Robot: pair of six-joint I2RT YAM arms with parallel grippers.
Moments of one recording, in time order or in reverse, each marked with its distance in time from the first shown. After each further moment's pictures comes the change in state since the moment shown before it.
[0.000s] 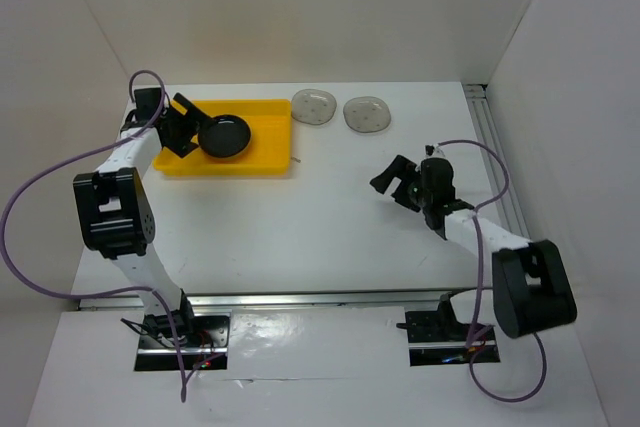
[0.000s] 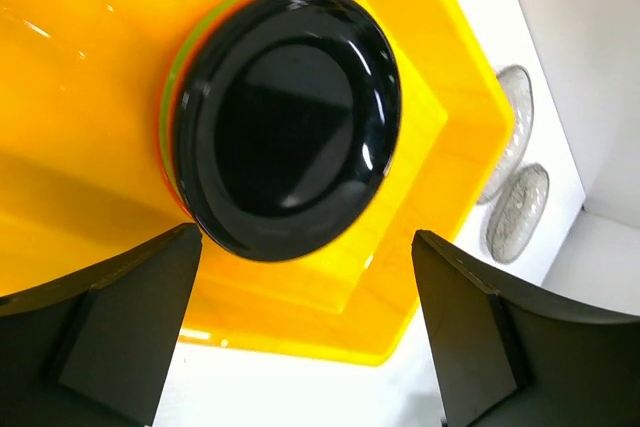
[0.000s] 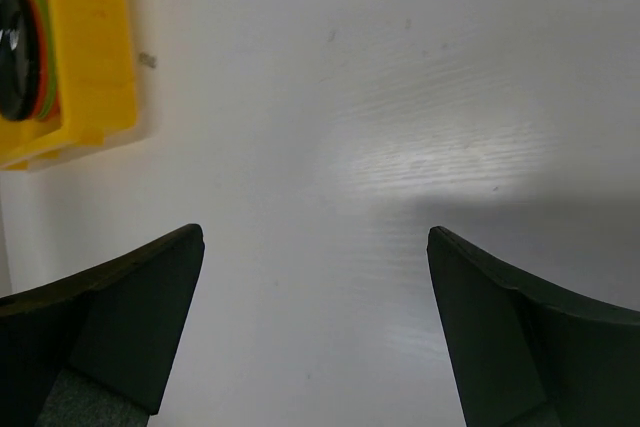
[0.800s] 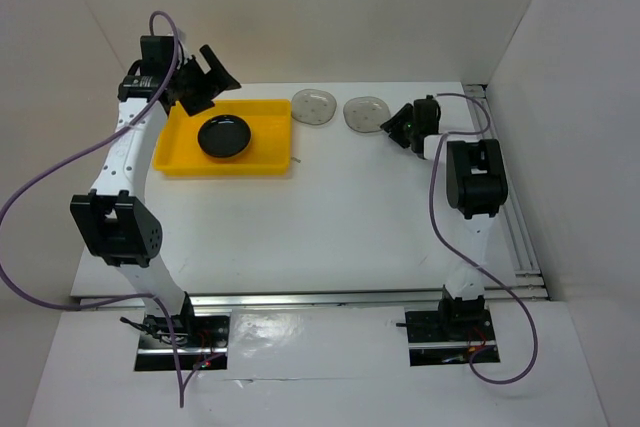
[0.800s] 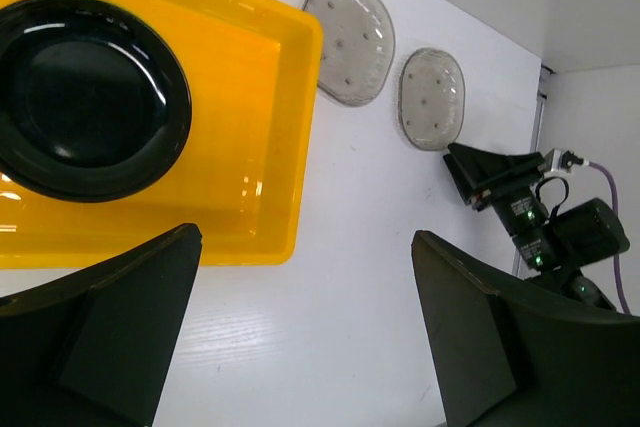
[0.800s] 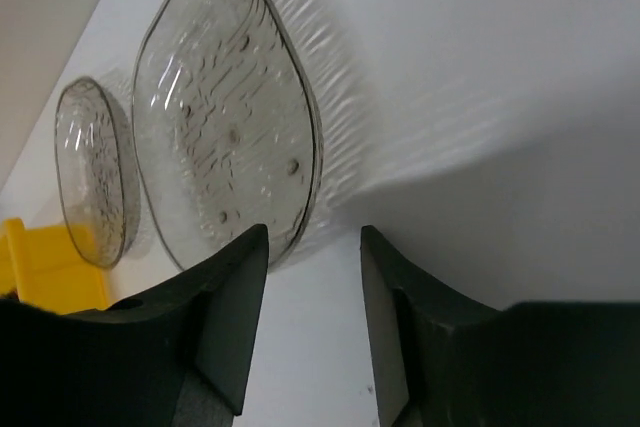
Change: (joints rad) left arm -0.186 -0.083 0.460 -0.398 0.026 0.219; right arm -0.155 0.934 0.830 0.078 0.018 0.093
